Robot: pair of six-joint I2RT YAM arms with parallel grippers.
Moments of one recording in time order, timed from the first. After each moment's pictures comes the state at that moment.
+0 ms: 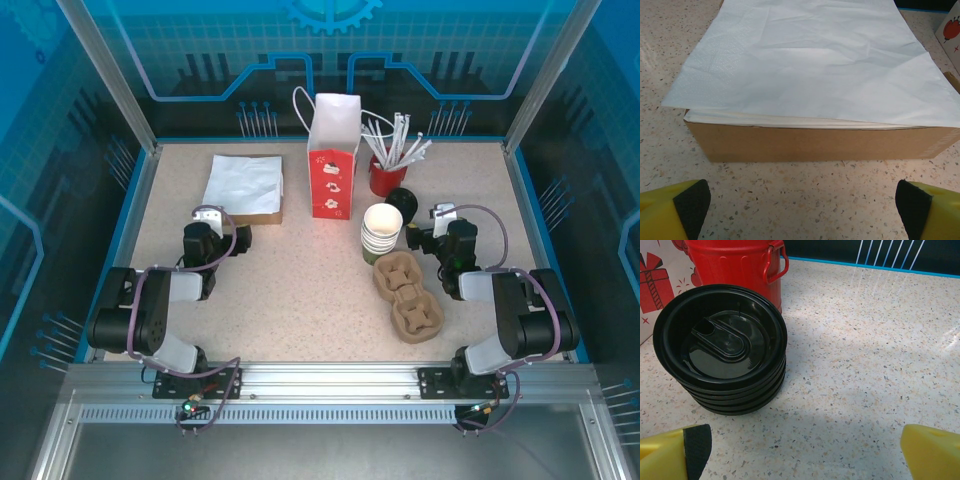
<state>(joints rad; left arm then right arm) 0.00 1.52 0.40 0.67 0.03 -0.11 0.06 1.50 0.41 0.67 0.00 -0.07</state>
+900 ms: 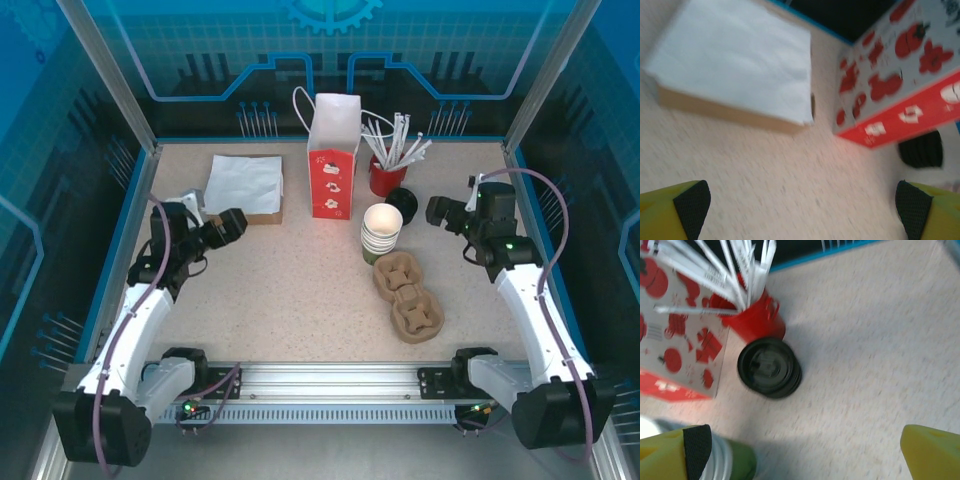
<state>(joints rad) -0.01 0.94 0.75 -0.41 0.28 -0.52 0.05 1.03 0.95 -0.59 -0.01 0.32</state>
